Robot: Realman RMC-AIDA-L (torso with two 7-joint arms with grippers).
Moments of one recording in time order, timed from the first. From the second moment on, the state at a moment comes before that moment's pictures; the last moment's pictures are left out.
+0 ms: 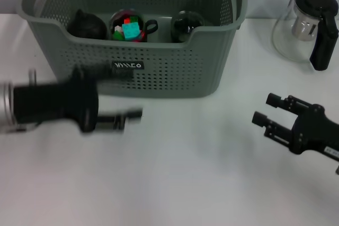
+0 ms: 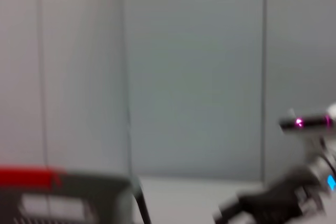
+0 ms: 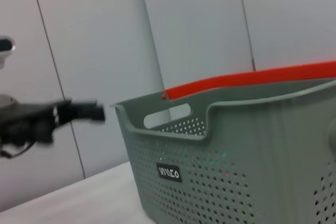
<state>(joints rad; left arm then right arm) -0.52 -2.04 0.53 0.65 2.00 1.82 -1.05 0.38 2.10 -0.58 -0.37 -1.79 -1.54 0.95</state>
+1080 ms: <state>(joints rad) -0.55 -2.08 0.60 0.62 2.29 1.70 -0.91 0.45 2.09 -0.72 -0.10 -1.83 -1.53 0.60</state>
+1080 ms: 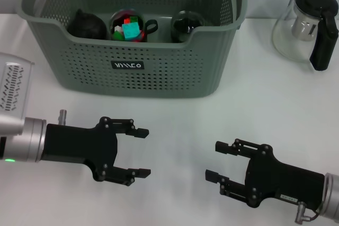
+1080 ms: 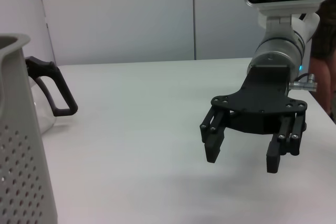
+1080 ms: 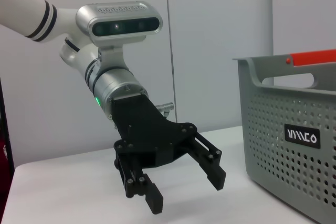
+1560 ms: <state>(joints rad) -0.56 -2.08 0.60 0.62 2.29 1.70 -0.95 0.45 2.09 -0.72 -0.12 -1.82 -1.56 0.70</state>
